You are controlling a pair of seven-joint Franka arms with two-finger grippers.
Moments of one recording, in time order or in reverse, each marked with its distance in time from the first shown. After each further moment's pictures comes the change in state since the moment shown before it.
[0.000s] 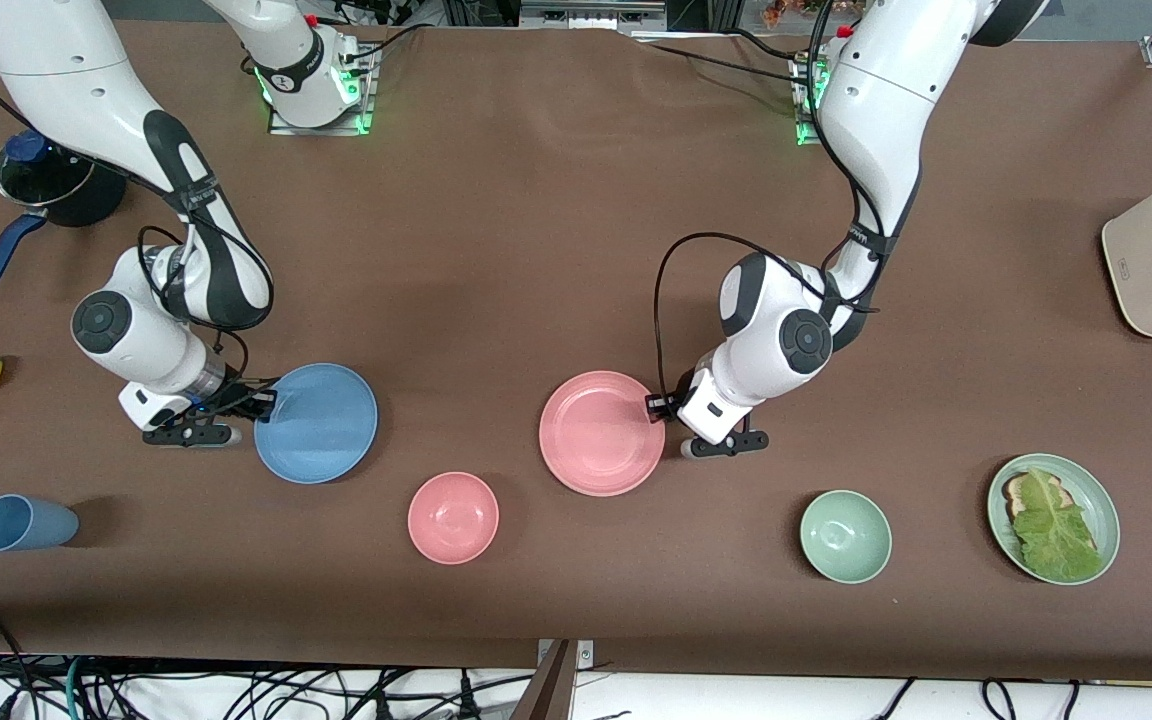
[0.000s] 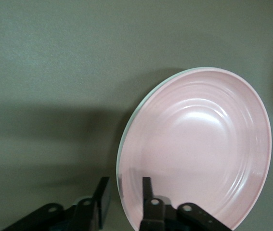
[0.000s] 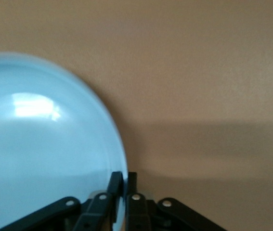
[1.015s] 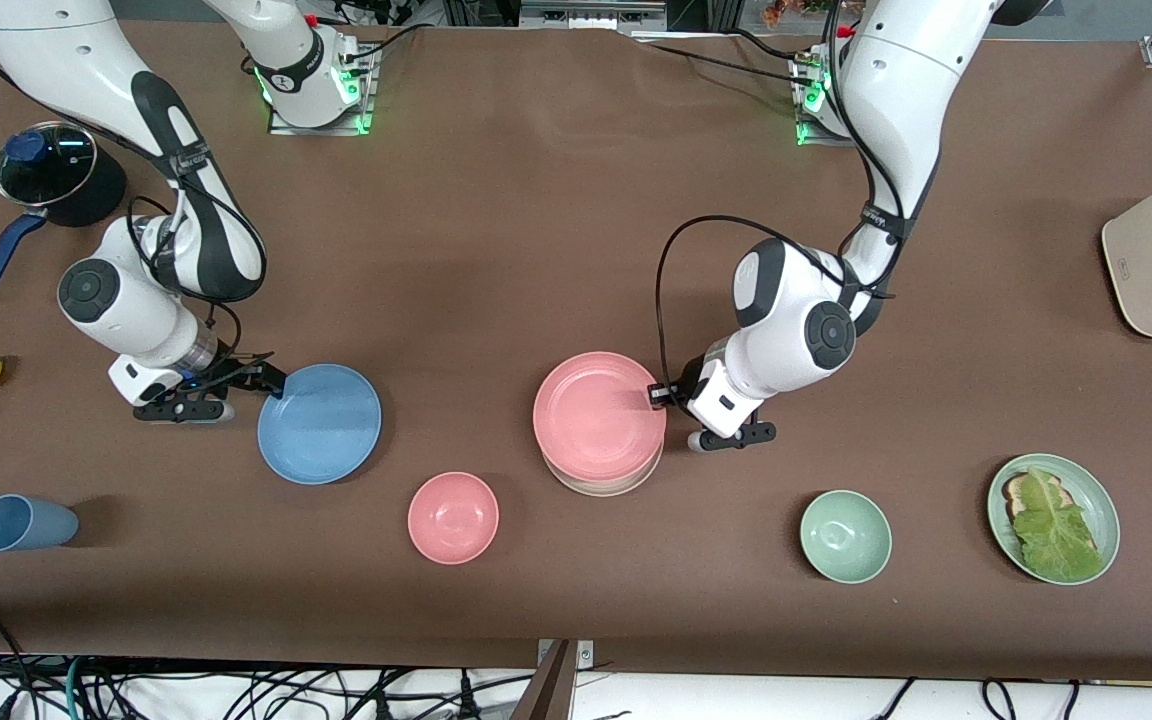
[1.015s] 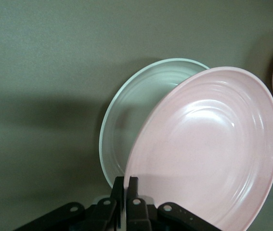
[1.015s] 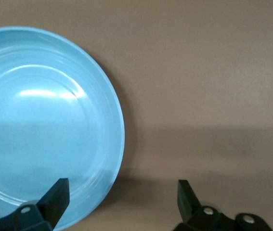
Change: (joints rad) left arm 0.019 -0.052 -0.018 -0.013 -0.068 -0.060 0.002; right arm 0.000 -0.106 -0.002 -0.107 -0.002 -0.003 -0.002
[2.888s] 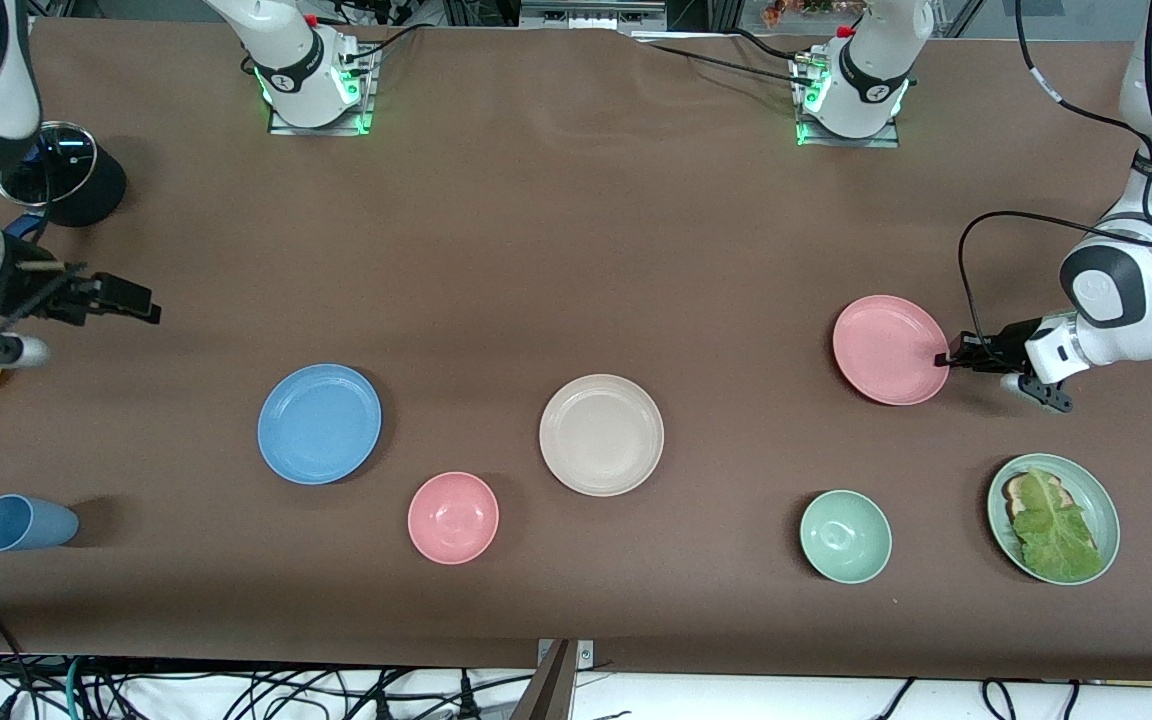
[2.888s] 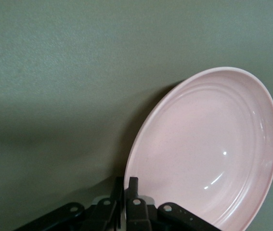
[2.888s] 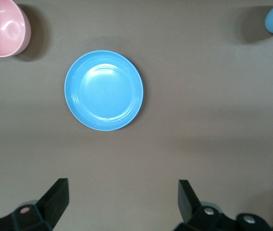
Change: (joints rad) left arm 0.792 -0.155 0.018 -0.391 0.094 -0.193 1.192; right arm -0.027 -0.229 -0.008 0.491 0.037 -0.902 -0.001
